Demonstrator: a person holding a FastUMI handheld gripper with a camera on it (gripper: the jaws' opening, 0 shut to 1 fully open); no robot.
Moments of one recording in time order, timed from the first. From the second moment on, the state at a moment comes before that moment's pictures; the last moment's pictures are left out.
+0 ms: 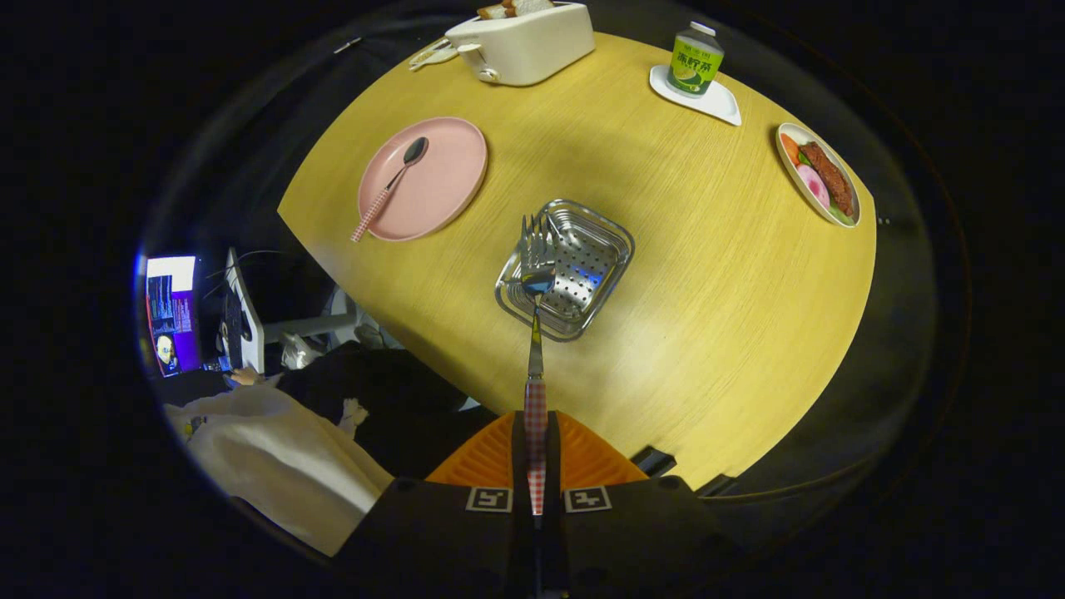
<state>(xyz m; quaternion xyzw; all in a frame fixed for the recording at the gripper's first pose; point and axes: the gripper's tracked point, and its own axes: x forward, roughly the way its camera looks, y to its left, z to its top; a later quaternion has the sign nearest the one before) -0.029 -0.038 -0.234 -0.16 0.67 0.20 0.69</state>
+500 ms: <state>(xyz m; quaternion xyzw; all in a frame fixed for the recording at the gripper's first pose) -0.001 -0.046 -0.256 -0.19 0.76 0.18 0.59</state>
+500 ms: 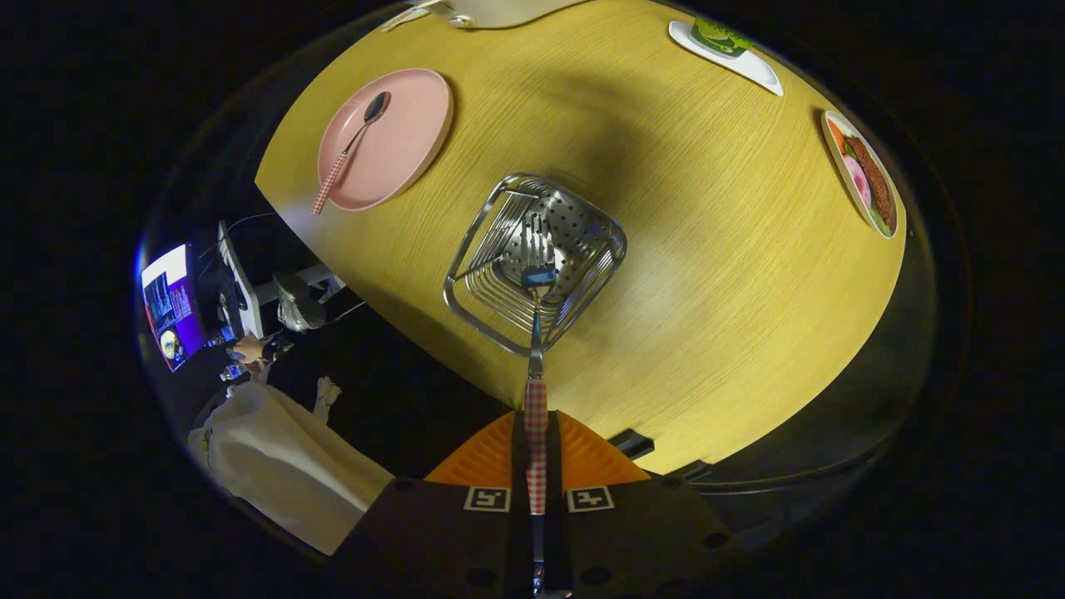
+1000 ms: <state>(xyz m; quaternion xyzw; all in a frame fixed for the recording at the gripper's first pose) 0.022 -0.025 -0.264 -0.17 0.79 0.17 0.57</state>
